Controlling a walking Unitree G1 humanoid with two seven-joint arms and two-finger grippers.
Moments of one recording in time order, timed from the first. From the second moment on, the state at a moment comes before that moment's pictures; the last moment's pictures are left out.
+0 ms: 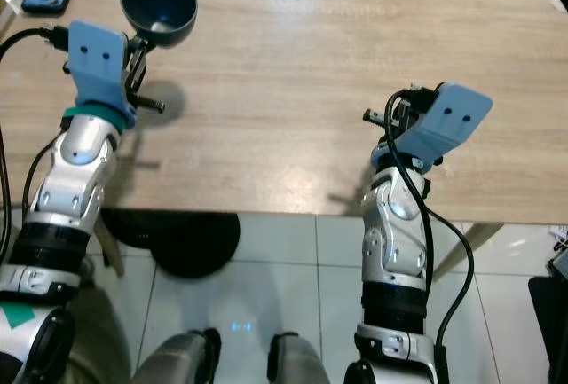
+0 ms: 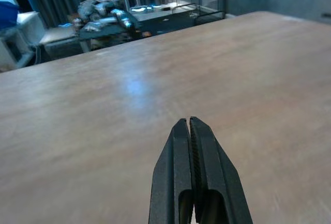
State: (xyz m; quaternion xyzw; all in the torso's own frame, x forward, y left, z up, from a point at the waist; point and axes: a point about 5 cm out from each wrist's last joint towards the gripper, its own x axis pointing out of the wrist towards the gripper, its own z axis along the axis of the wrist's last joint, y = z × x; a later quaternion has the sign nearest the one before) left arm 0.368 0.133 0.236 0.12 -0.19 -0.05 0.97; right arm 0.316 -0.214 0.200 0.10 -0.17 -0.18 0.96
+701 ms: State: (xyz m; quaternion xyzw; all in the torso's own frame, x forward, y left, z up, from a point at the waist) left arm 0.370 0.140 0.233 0.13 -0.18 -0.04 0.97; right arm 0.319 -0.207 0.204 0.10 -0.17 -0.17 0.96
